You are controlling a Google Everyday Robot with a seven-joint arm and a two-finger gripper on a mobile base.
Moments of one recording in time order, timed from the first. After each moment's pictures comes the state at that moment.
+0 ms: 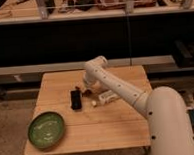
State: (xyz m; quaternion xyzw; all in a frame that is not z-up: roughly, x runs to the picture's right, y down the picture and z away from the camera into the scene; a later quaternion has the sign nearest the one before) arm -0.061 0.034 0.963 0.03 -0.27 -0.86 0.43
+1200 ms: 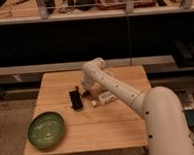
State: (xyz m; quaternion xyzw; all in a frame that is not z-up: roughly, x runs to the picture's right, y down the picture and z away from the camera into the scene) arm -0.074 0.044 0.966 0.03 -0.29 -0.85 0.43
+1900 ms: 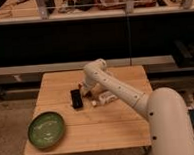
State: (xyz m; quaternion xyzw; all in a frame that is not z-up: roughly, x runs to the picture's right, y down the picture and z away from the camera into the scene) arm -0.063 0.060 0.954 0.03 -0.30 -0.85 0.43
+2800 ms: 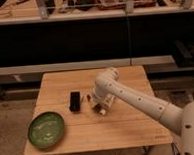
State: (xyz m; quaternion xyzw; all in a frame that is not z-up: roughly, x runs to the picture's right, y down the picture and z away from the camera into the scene) arm 0.002 0.137 0.879 -0.01 -0.31 -0.84 0.45
